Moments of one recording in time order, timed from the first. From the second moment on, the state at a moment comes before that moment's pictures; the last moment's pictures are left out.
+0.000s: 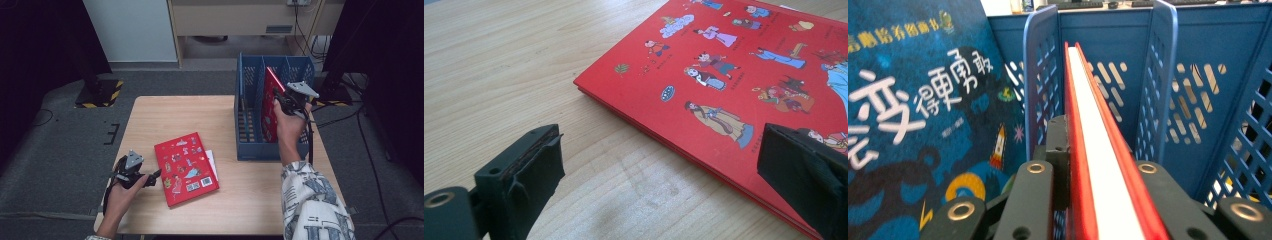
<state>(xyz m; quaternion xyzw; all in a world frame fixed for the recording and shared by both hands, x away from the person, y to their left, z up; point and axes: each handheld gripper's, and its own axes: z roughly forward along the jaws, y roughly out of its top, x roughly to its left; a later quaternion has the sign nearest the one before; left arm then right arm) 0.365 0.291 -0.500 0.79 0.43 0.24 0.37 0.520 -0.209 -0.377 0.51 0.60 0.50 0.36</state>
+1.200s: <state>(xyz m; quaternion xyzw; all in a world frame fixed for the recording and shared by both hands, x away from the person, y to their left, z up) 0.365 0.292 -0.500 0.79 0.43 0.24 0.37 0.527 -0.203 -0.365 0.51 0.61 0.45 0.41</state>
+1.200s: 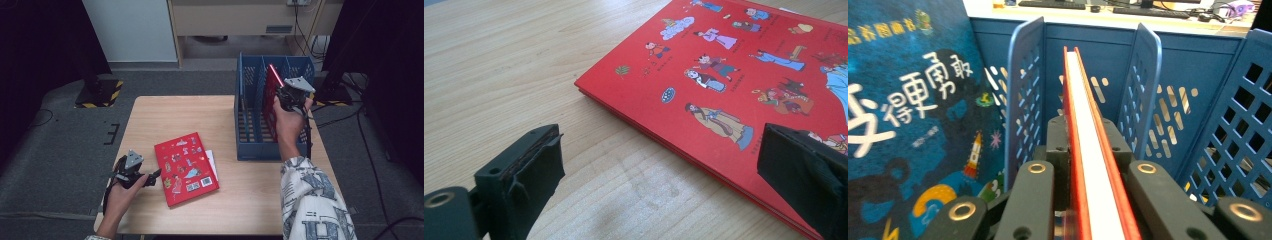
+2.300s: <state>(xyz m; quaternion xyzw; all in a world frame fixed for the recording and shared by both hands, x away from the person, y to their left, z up) 0.365 0.290 -0.500 0.79 0.42 0.24 0.36 0.529 -0.174 -0.375 0.49 0.62 0.43 0.43</state>
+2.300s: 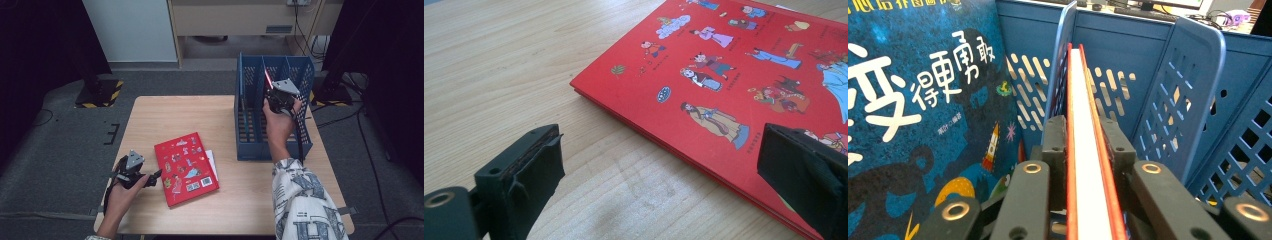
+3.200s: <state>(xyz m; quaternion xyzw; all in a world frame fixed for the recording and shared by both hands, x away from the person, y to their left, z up) 0.365 0.289 -0.500 0.79 0.42 0.24 0.37 0.537 -0.161 -0.376 0.50 0.61 0.42 0.45</state>
